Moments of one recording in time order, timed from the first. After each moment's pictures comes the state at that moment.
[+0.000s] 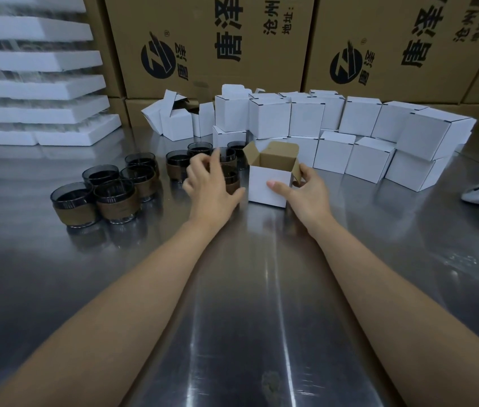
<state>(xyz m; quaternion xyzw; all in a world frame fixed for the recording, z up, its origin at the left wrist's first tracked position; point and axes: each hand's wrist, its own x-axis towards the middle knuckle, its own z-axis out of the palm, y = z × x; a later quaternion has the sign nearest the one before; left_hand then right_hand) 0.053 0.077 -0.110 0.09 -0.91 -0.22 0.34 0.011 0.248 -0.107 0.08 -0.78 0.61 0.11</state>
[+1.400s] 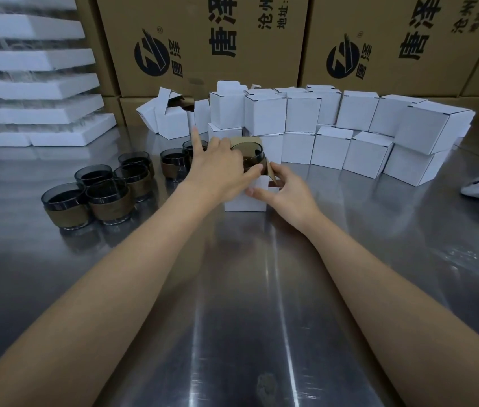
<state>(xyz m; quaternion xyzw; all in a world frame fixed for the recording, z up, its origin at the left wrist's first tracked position) 0.058 0.090 -0.045 0.00 -0.98 0.06 0.19 0.013 0.238 -0.110 0.20 -0.81 0.54 0.06</state>
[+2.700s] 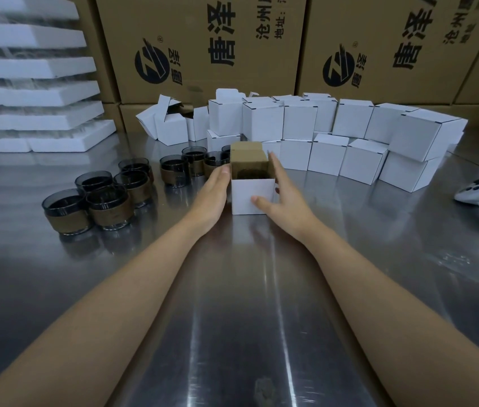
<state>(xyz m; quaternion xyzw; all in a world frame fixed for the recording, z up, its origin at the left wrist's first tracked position) 0.044 0.073 -0.108 -0.01 -0.78 -0.60 0.15 0.029 0.243 -0.102 0.28 -0.82 0.48 0.09</state>
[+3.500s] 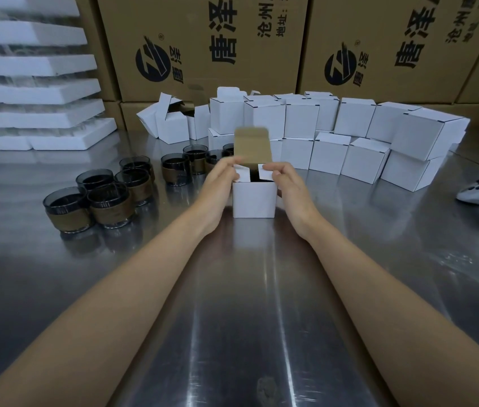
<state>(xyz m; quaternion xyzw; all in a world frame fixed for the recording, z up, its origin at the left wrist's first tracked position) 0.057 0.092 -0.083 0.00 -0.68 -0.72 0.15 0.029 0.234 -0.094 0.18 -0.71 0.68 0.03</state>
